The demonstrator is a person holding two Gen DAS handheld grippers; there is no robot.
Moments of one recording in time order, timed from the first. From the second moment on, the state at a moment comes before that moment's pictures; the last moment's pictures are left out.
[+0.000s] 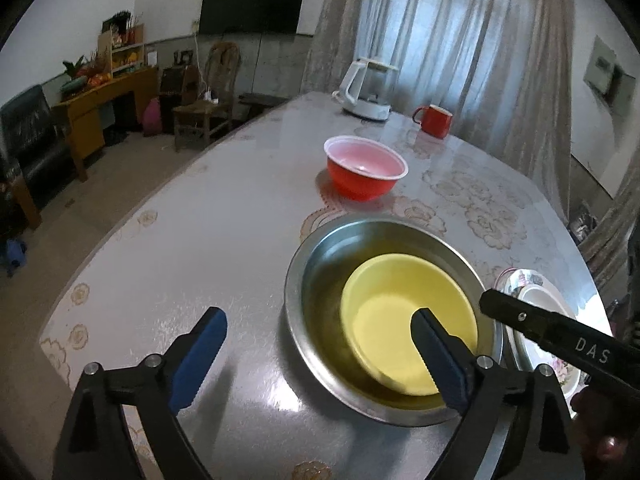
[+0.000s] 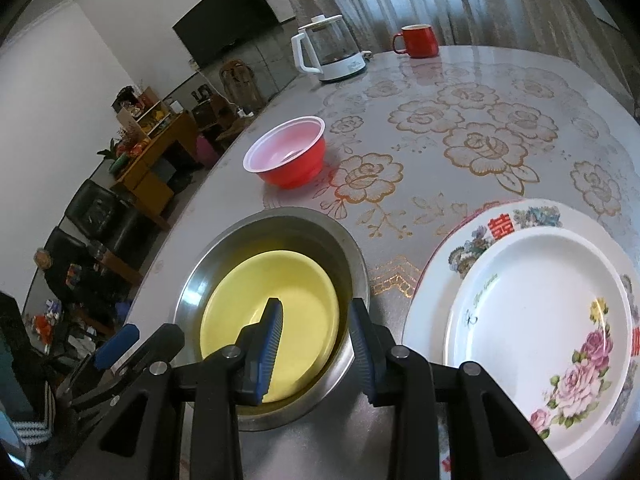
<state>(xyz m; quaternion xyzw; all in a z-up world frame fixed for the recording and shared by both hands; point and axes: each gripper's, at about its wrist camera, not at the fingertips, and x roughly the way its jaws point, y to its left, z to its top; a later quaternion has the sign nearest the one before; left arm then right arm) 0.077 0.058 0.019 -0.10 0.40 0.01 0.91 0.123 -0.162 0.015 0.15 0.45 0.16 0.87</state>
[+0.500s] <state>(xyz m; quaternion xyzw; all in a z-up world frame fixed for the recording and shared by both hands) 0.116 0.086 0.034 -0.13 0.39 0.03 0.91 0.153 -0.183 0.034 0.16 0.43 0.16 0.87</state>
